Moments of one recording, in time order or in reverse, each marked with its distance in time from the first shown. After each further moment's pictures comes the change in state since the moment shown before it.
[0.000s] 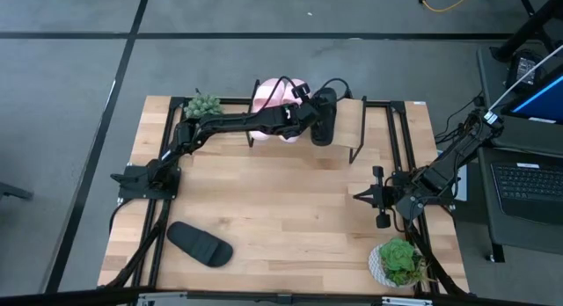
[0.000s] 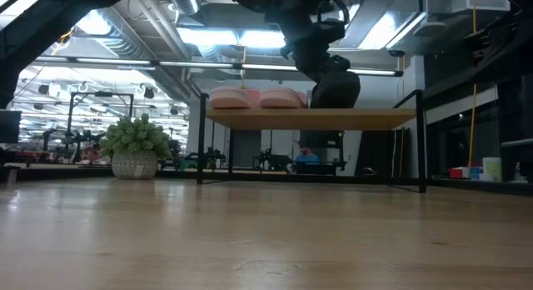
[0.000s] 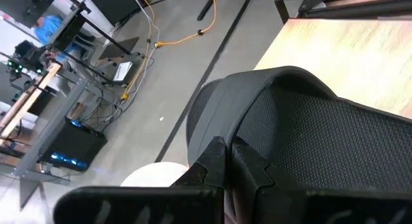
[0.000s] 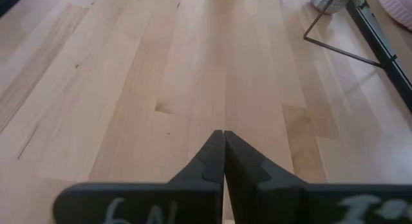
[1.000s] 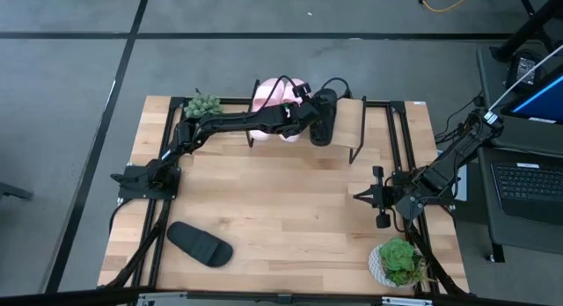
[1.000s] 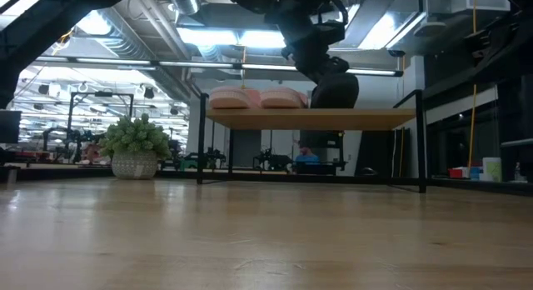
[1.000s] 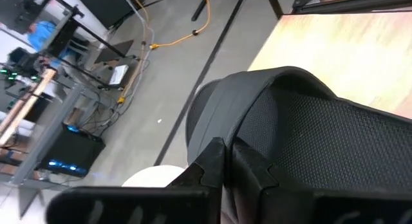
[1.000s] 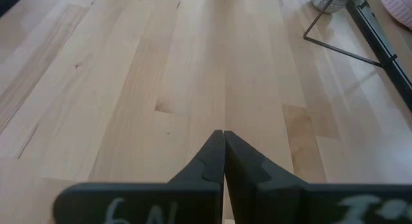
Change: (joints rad) left arm 0.007 0.000 0.000 -0.005 0.033 0.030; right arm 0.000 0.000 0.000 -0.002 0.000 0.002
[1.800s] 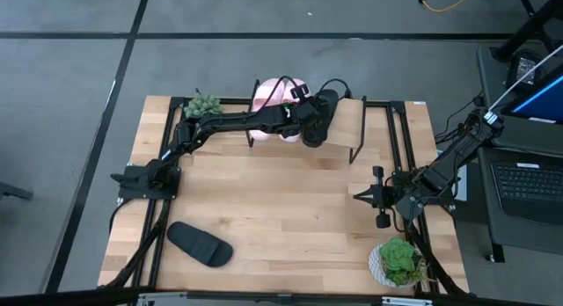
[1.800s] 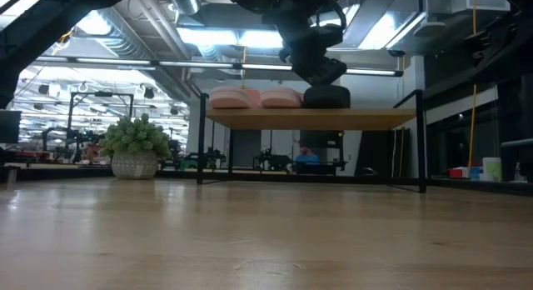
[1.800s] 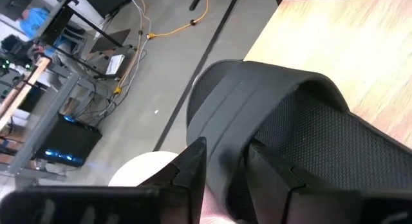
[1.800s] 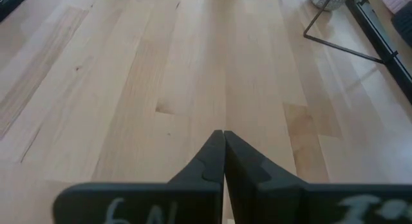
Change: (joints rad) left arm 0.002 0.000 0.000 -0.050 -0.005 -0.052; right arm 0.000 0.000 0.000 0.000 0.000 0.020
